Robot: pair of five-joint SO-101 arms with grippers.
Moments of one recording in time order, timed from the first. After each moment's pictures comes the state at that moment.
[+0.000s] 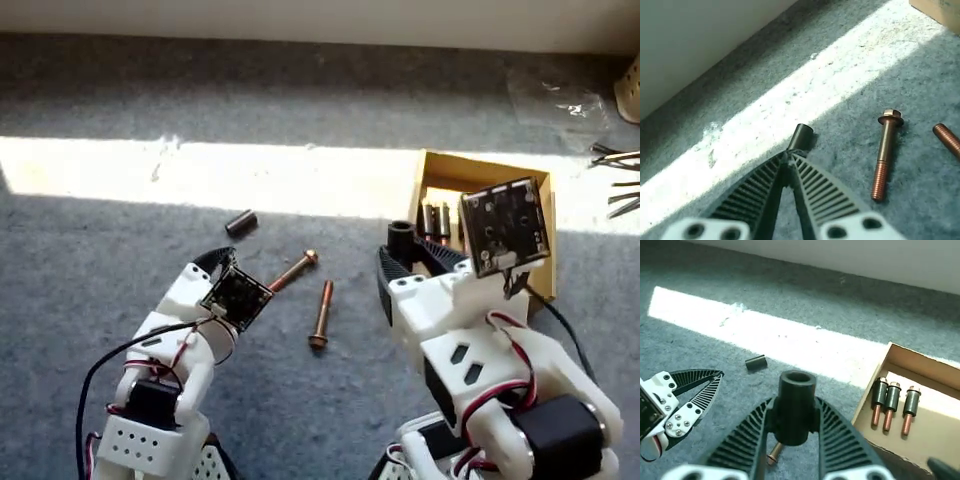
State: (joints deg) left arm 8.5 -98.5 95.8 38.3 -23.5; right arm -22.8 -65.4 17.2 85.7 -0.5
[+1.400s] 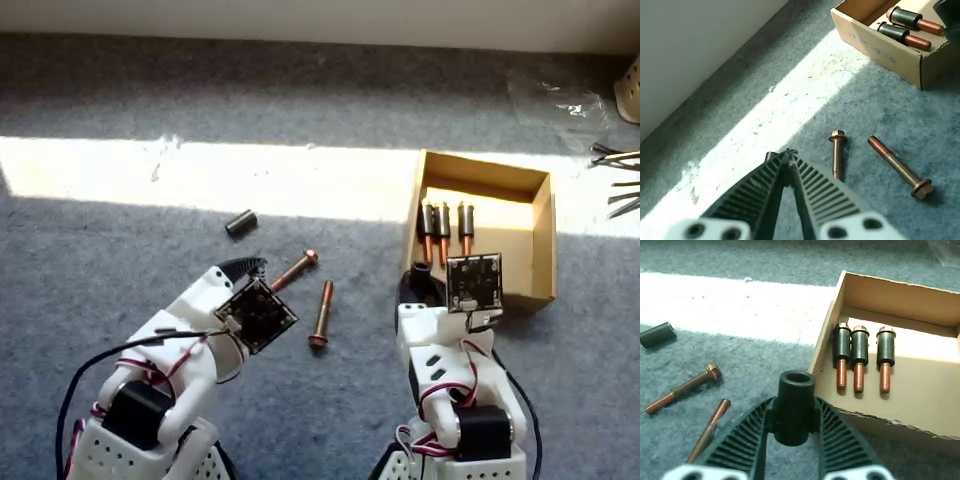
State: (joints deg) left arm 20.9 -92.5 74.9 56.2 -23.6; right arm -7.9 -104.6 81.2 61.1 2.6
